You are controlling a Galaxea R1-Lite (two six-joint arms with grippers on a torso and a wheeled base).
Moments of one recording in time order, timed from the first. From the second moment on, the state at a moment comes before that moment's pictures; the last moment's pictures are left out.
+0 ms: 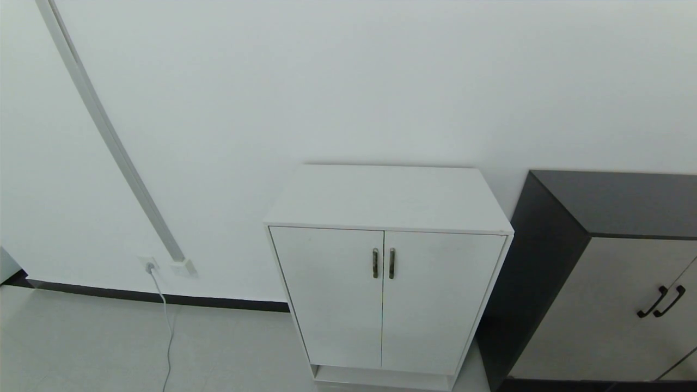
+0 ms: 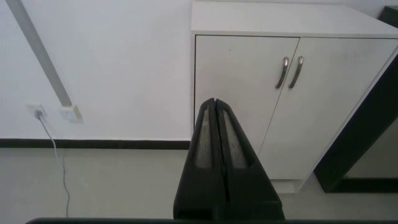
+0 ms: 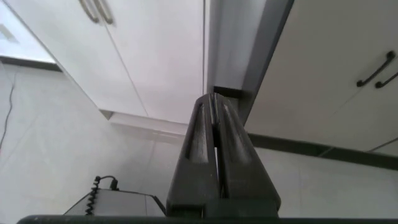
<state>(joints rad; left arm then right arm) 0.00 0.00 0.00 0.00 -0.04 -0.02 -0.04 0.40 -0.02 -0.05 0.15 -0.06</state>
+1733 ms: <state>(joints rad) 0.00 0.00 0.00 0.00 -0.04 -0.01 -0.01 0.02 0.00 0.00 0.01 0.05</state>
